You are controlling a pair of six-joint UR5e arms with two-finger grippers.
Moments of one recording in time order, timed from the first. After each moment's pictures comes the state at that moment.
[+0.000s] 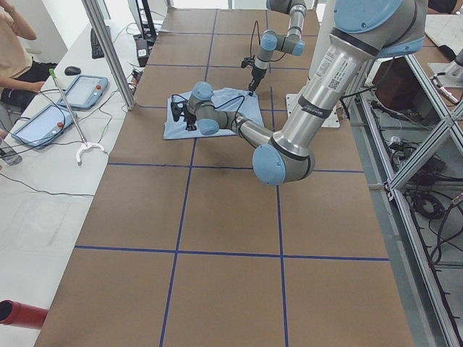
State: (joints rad) left arm -0.77 -2.15 -1.35 -2.36 -1.86 -1.56; right arm 0.25 -1.17 1.84 -1.36 1.52 1.86
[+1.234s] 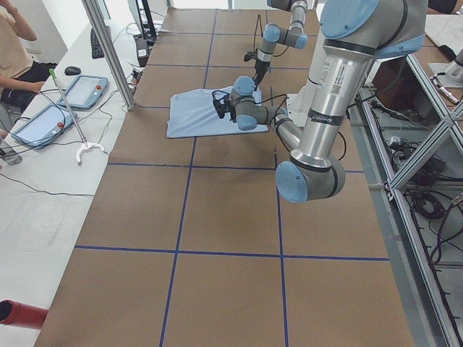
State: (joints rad) left arm -0.49 -1.87 -1.82 -2.27 -1.81 -1.92; right arm 0.24 -1.23 1.95 -1.37 1.55 1.91
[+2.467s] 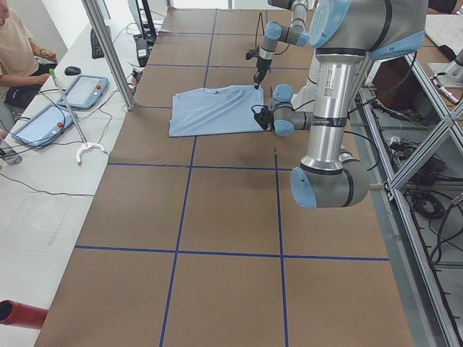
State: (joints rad) left arm -0.20 -1.76 -1.92 -2.18 -1.64 -2.18; right arm 0.24 -1.25 1.98 -1.37 1.55 1.91
